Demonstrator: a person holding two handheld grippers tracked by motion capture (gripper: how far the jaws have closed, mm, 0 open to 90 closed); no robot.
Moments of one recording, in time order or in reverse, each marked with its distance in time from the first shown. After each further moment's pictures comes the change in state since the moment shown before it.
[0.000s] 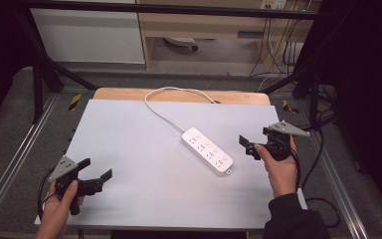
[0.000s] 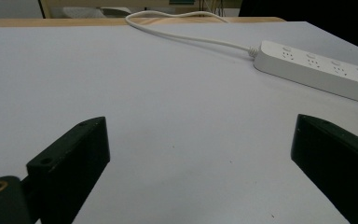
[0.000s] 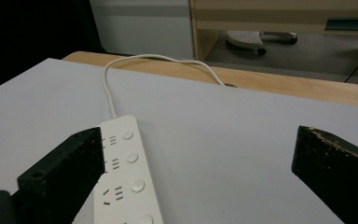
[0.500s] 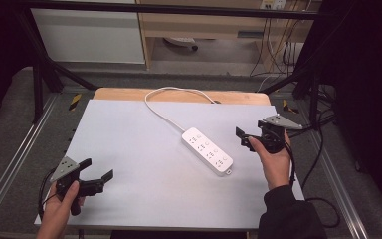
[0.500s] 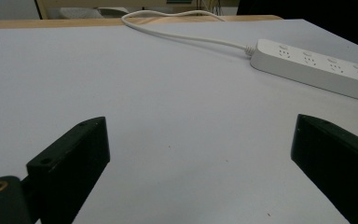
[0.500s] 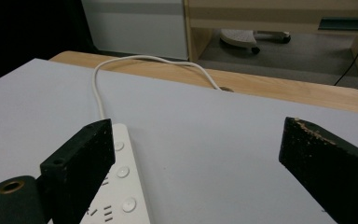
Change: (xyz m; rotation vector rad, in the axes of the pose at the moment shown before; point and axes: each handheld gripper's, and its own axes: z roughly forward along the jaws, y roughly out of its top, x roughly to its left) left arm -0.003 0.000 0.001 0.005 -0.007 0.011; right arm 0.001 0.010 0.022 -0.012 -0.032 -0.003
